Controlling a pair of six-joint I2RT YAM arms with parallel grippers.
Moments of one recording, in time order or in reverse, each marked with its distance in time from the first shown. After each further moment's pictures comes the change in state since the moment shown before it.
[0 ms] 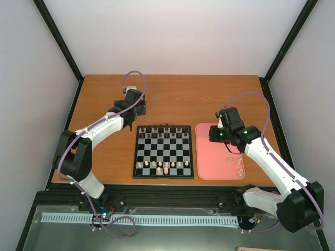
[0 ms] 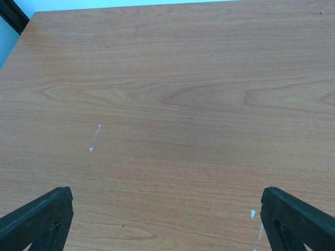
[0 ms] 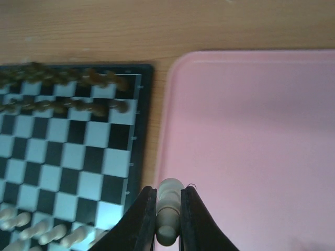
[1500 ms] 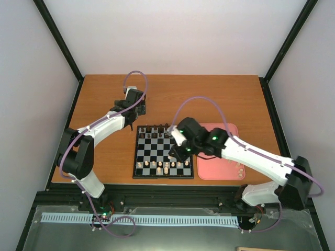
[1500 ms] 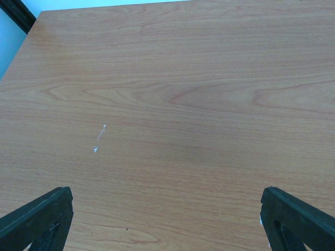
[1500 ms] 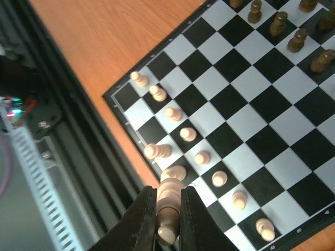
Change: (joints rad) left arm 0.000 0.036 0.015 -0.001 -0.031 0.000; right arm 0.538 0.145 0.198 -0.010 -0.257 -0.209
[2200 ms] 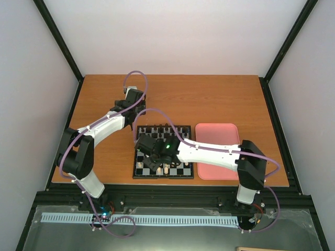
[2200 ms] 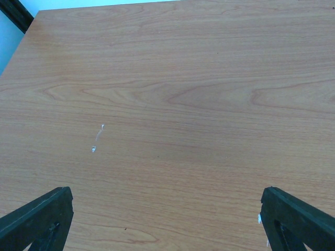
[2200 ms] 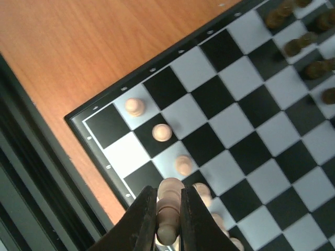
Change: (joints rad) left arm 0.000 0.000 0.000 0.000 0.006 0.000; right arm 0.302 0.474 0.330 -0.047 0.437 0.021
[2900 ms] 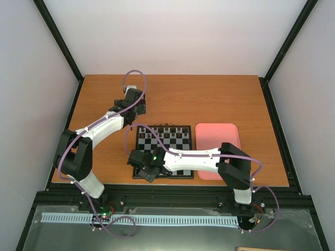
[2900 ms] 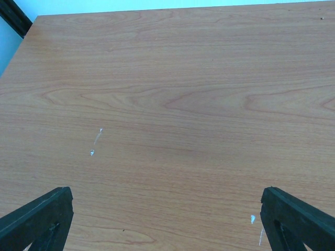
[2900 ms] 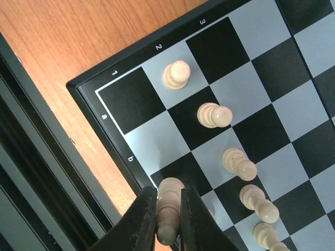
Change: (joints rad) left arm 0.000 -0.022 0.000 0.000 0.014 0.000; right arm 0.104 0.158 0.033 -0.019 0.027 0.023
